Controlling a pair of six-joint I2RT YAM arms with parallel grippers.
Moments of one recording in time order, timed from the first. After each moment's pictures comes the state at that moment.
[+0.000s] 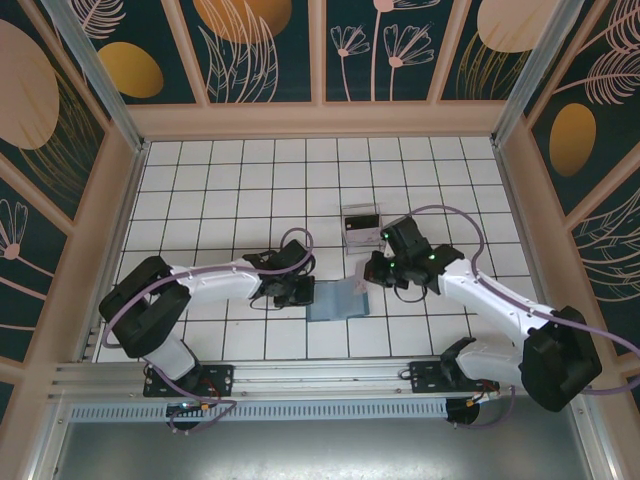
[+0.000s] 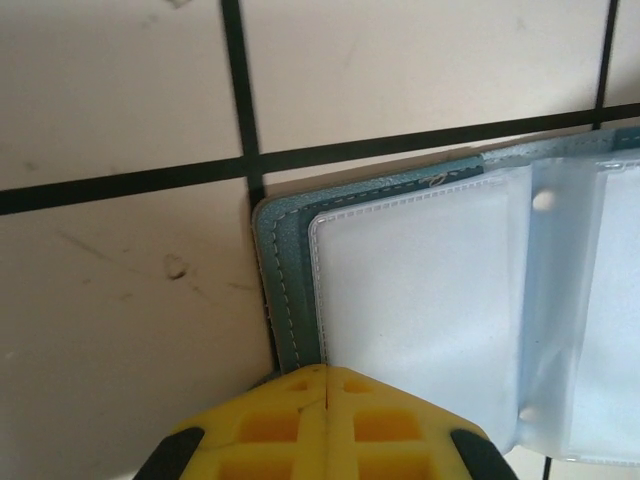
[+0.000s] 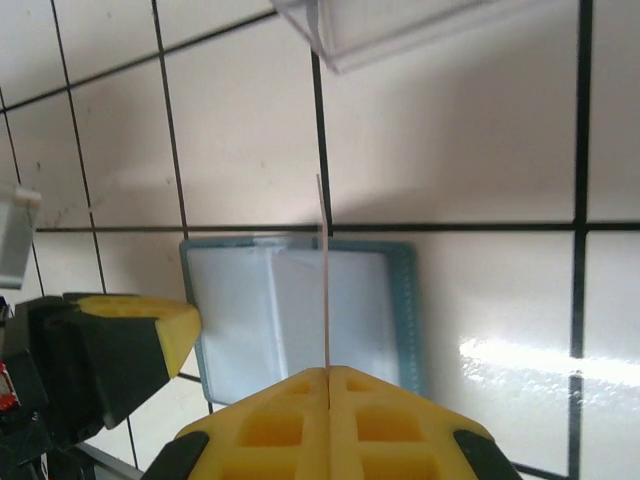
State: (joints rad) left arm -0.85 1.61 0.79 -0.35 0.18 -0.86; right arm 0.60 1.18 0.75 -0.57 -0.24 0.75
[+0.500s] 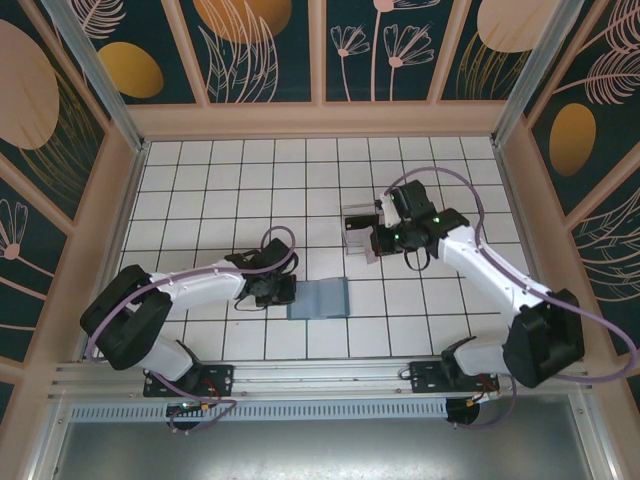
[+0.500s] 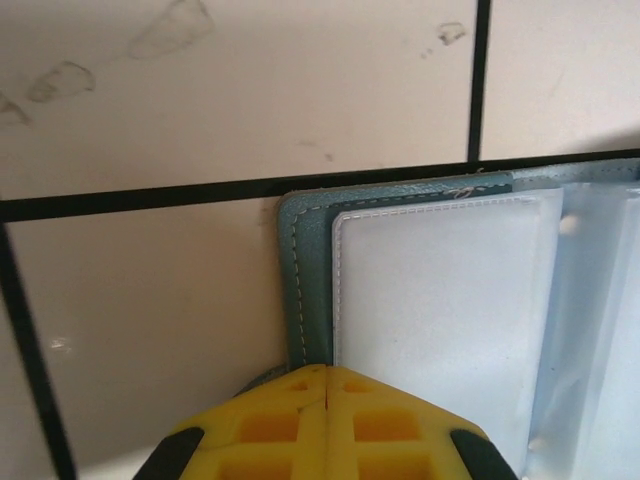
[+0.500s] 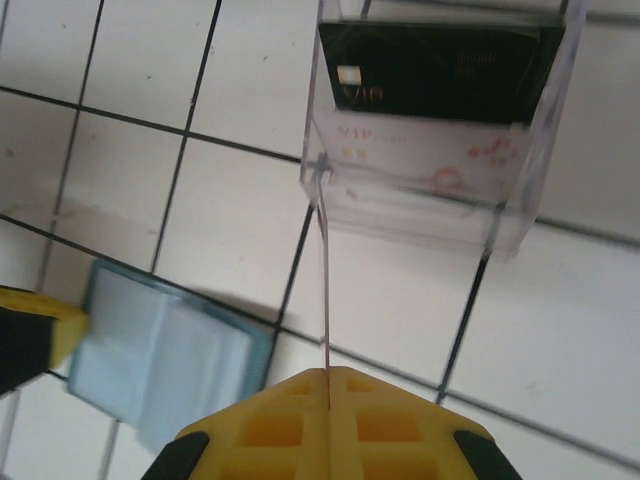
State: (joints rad) left arm -0.77 1.51 0.73 -0.43 0.12 -0.81; right arm 0.48 1.35 1.05 -0.74 -0.20 0.20
